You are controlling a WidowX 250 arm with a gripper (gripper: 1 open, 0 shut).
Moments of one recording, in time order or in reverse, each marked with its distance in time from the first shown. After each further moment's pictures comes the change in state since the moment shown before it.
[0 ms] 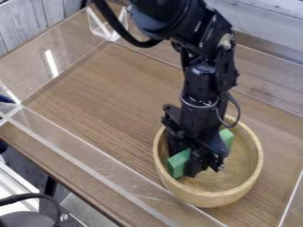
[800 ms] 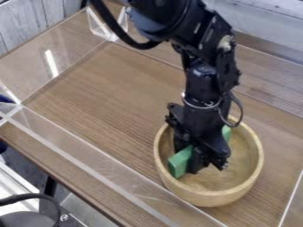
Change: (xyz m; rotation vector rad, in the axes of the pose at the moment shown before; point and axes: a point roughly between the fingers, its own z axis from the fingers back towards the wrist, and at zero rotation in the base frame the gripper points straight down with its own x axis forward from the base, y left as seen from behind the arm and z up) arm 0.007 -0.006 -0.002 0.006 -0.051 -0.056
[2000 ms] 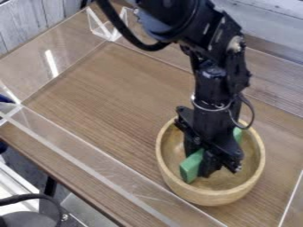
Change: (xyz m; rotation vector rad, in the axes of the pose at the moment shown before) arm 0.007 -0.017 0.002 -0.021 -0.022 -0.004
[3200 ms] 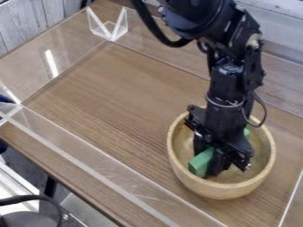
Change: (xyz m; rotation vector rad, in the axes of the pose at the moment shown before) arm 0.011 -0.003 -0.005 -0.019 0.066 -0.015
